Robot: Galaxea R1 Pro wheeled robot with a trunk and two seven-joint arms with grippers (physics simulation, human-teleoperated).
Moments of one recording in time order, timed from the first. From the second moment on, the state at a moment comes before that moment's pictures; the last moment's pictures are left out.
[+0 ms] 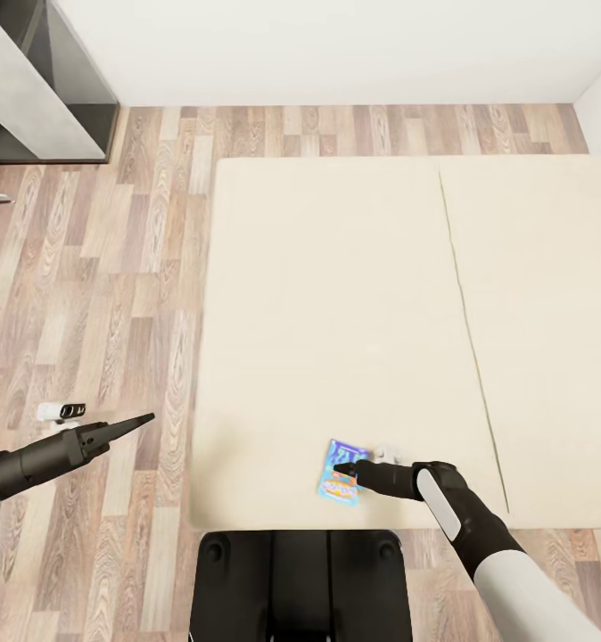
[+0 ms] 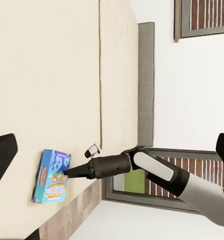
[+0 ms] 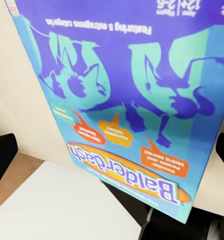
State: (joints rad) left arm -0.46 0.26 0.49 -1.42 0.17 0.96 -1.57; right arm -0.64 -0.06 0.11 -0.79 -0.49 0.74 0.39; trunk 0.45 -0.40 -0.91
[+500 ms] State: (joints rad) left arm -0.46 0.26 0.49 -1.42 0.17 0.96 -1.57; right arm -0.64 -0.06 0.11 -0.80 -0.49 0.73 0.39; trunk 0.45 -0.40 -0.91
